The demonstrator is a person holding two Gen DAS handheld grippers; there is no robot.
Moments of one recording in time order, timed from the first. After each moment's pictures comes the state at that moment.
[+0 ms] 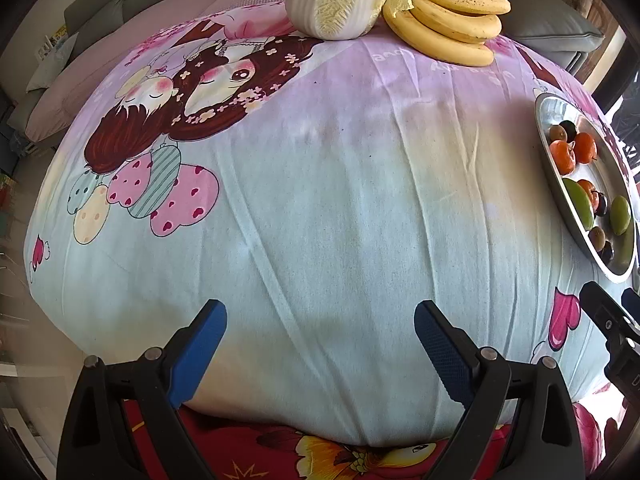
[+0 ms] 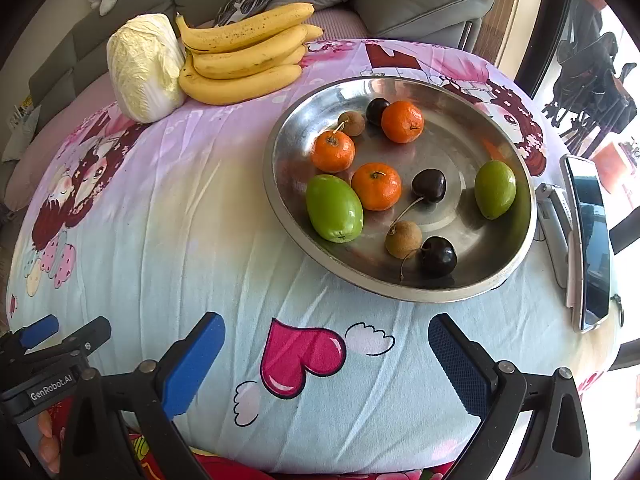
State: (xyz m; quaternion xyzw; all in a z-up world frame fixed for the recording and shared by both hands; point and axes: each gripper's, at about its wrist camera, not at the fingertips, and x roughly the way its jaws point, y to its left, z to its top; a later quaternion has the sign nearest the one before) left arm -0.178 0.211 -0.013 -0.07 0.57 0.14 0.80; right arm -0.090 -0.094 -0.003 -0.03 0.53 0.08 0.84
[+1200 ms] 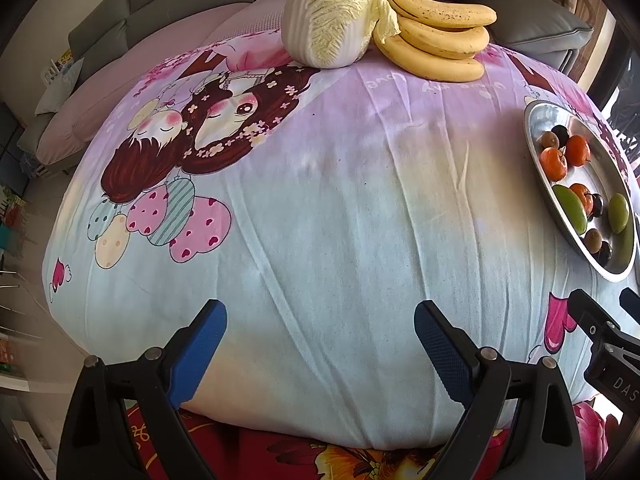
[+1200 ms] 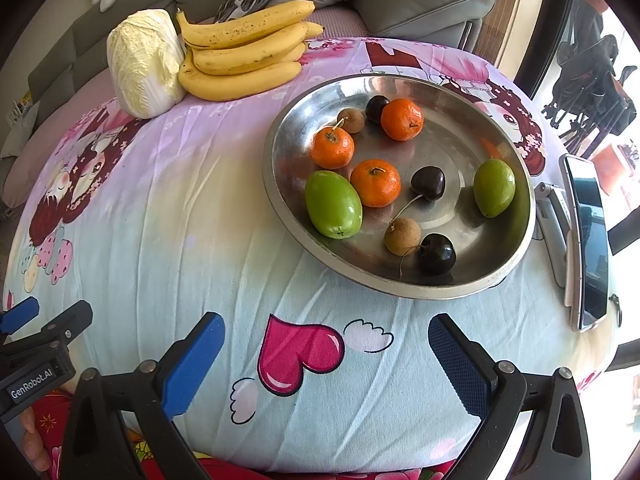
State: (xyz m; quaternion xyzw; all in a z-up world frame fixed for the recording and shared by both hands) left arm -0.169 0.198 0.006 -0.04 0.55 0.16 0.82; right arm -0.091 -0.093 -0.005 -0.04 0.53 0.08 0.84
